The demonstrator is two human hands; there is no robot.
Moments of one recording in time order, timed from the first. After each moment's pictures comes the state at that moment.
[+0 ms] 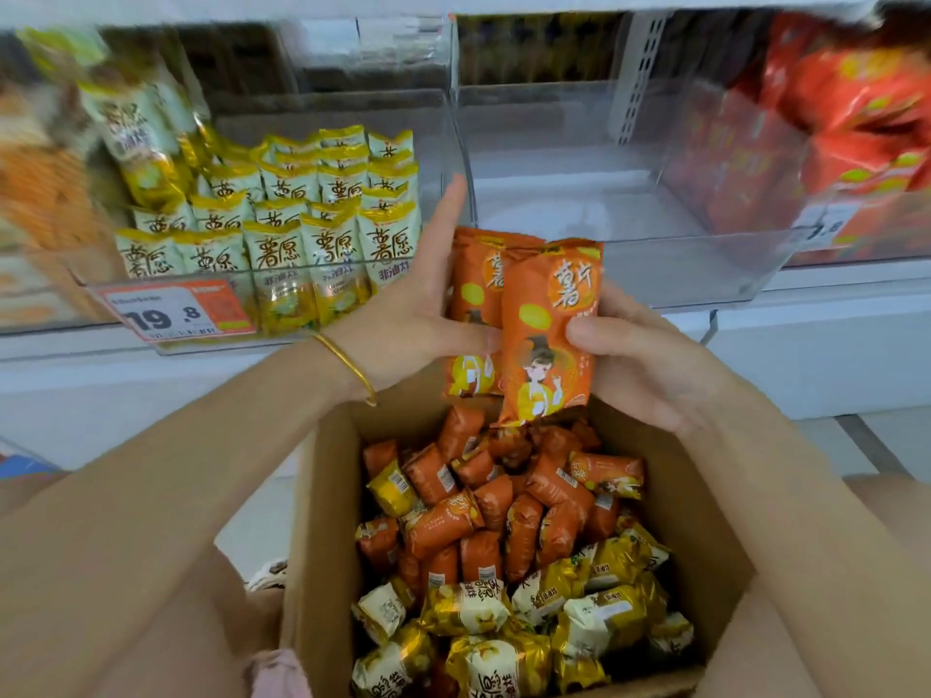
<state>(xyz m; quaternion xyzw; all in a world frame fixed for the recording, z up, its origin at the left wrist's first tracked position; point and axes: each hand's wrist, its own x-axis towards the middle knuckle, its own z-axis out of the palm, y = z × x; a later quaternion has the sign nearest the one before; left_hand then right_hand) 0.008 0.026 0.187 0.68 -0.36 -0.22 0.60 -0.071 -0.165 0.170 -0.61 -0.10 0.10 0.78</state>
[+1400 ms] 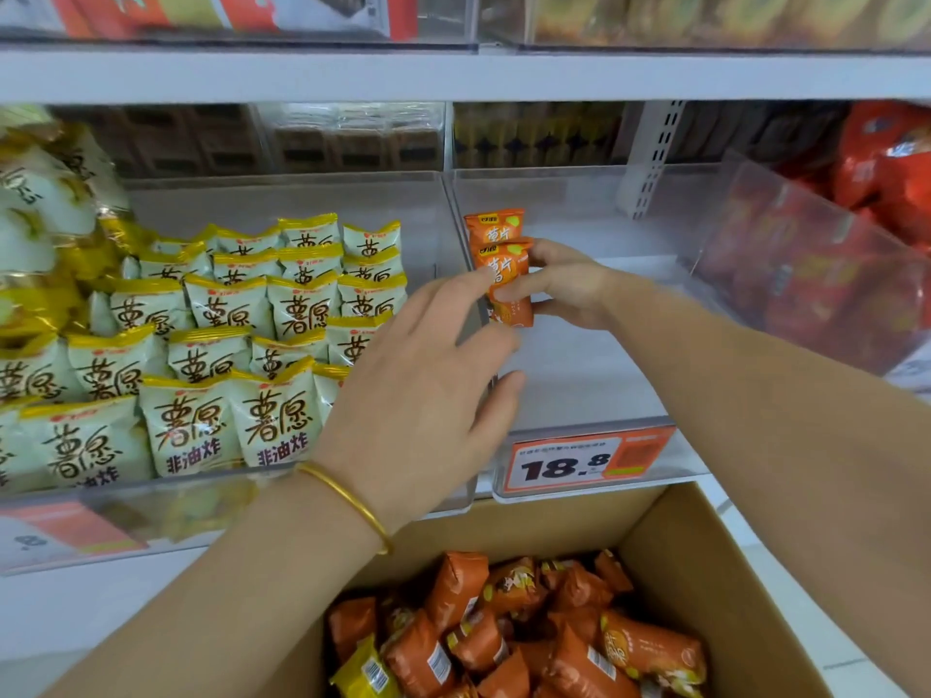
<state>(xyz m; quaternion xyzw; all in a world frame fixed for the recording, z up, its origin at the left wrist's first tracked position) 0.111 -0.012 0.187 0.88 -0.40 0.20 0.16 0.218 -0.229 0.168 -0.79 0.09 0.07 0.61</state>
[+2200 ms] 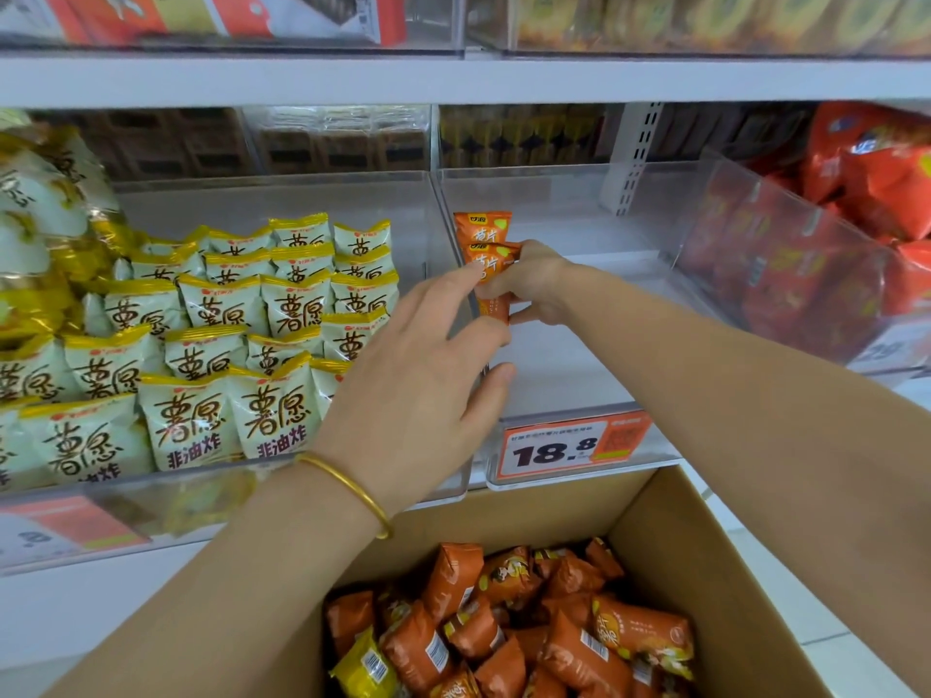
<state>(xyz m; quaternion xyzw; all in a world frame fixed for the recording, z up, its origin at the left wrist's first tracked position) 0.112 -0.011 0.184 0.88 -0.40 0.19 0.17 0.216 -0.200 0.176 -0.79 0.21 0.04 0.57</state>
